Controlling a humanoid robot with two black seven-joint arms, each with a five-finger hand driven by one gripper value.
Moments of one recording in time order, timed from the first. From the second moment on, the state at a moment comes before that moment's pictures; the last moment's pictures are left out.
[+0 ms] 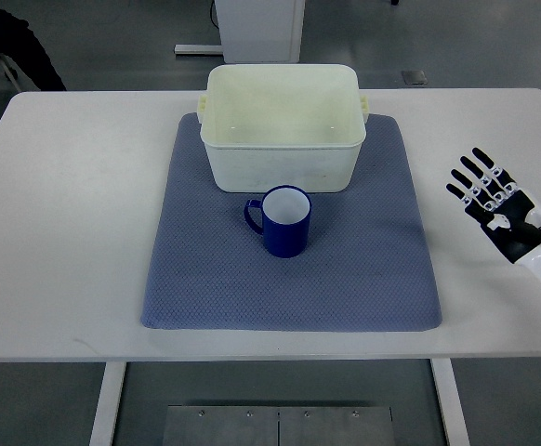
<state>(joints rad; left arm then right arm) -0.03 0.00 -0.10 -0.12 0.08 0.06 -0.04 0.41 -0.51 0.71 0.87 -0.34 0.61 0.61</state>
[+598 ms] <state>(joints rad) -0.03 0.00 -0.10 -0.12 0.08 0.06 -0.04 0.43 -0.46 0.71 0.99 -0.53 0.50 0.61</state>
